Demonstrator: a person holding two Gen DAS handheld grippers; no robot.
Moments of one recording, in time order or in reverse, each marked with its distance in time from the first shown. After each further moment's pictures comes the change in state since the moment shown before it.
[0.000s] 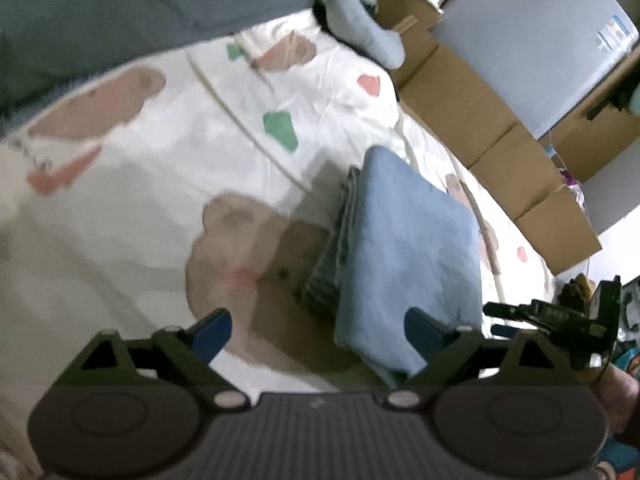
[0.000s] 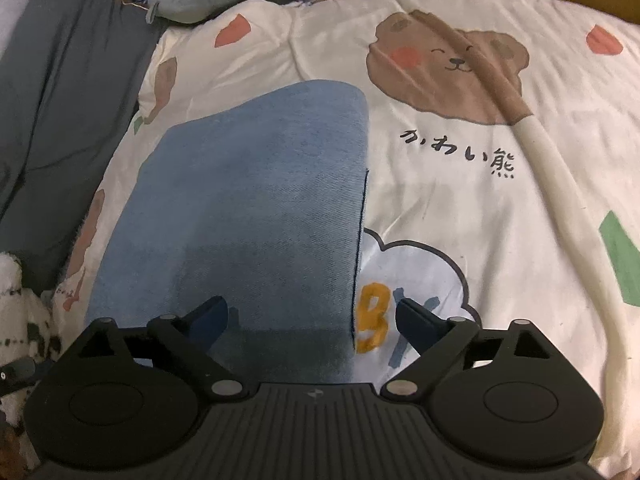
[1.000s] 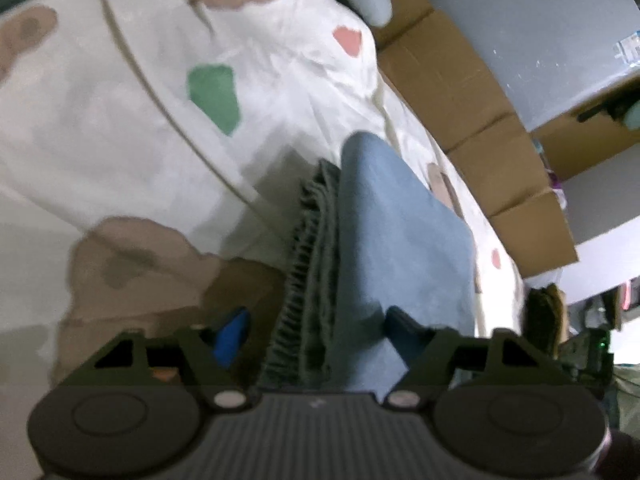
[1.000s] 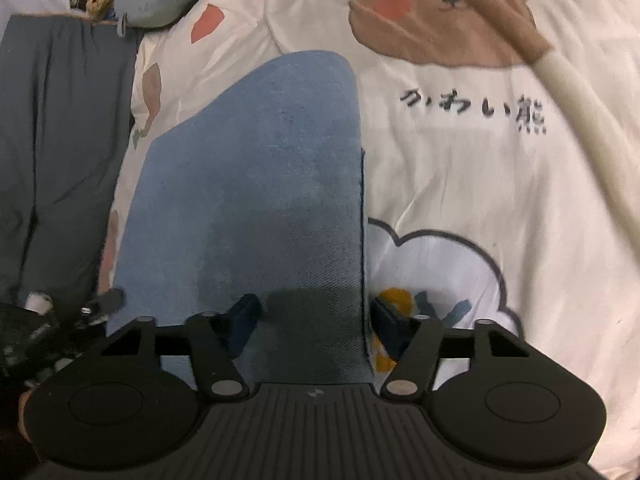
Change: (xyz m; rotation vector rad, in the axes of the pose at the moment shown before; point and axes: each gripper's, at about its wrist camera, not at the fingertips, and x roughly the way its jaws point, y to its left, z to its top) left arm 0.147 -0.004 0.061 -0.062 0.168 -0.227; right arm 0.033 -0.026 0.013 0.166 0.097 0.130
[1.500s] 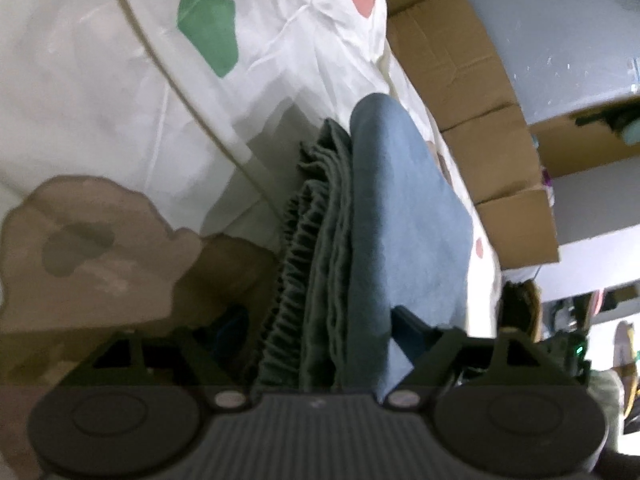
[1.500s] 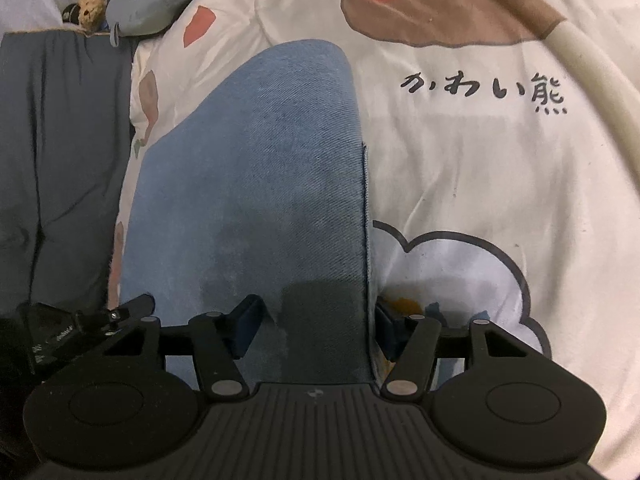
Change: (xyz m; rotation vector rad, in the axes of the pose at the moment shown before) left arm 0.039 0.023 0.006 -0.097 0.095 -0.117; right arm 0.020 -0.016 0.002 0.046 0.010 0.065
